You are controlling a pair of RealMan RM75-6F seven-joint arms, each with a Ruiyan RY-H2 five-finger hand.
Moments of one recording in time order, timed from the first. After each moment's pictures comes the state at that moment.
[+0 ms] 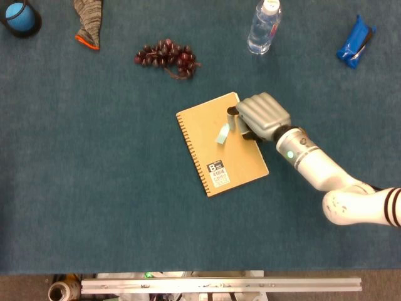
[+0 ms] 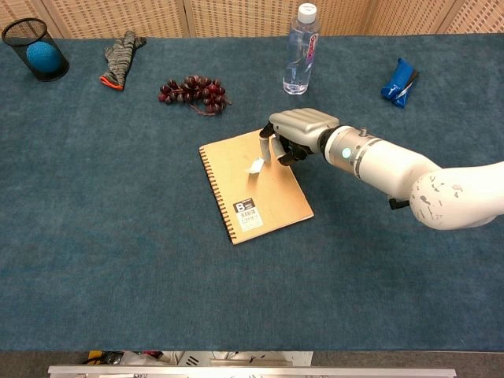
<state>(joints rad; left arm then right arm) -0.01 -1.11 -0.02 -1.57 1.46 1.50 -0.01 0.94 -1.71 0.14 -1.34 -0.88 0.71 -0.36</state>
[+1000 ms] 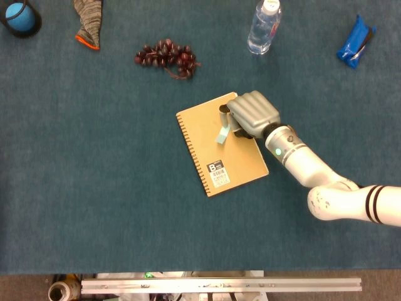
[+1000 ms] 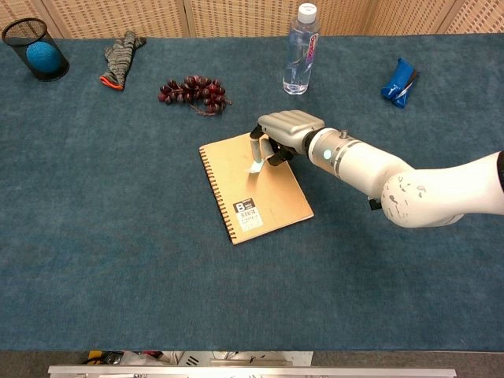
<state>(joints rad) -0.01 -1.12 -0.03 -1.54 1.44 1.49 -0.04 0.98 -1.80 0.15 -1.22 -0.84 0.69 -0.38</state>
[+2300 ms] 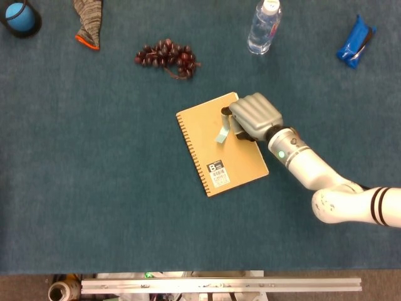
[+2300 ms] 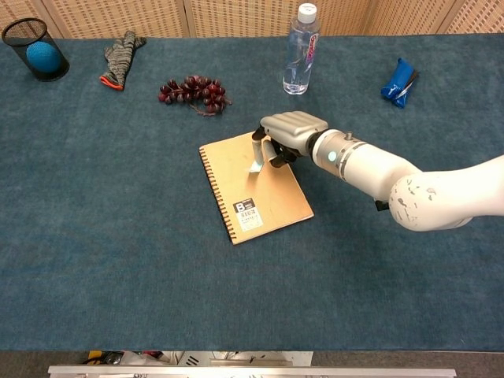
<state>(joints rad) -0.01 -1.11 -0.03 -1.55 1.45 1.50 -0.03 0.97 -1.78 0.14 -1.26 -0.85 0.71 -0.38</state>
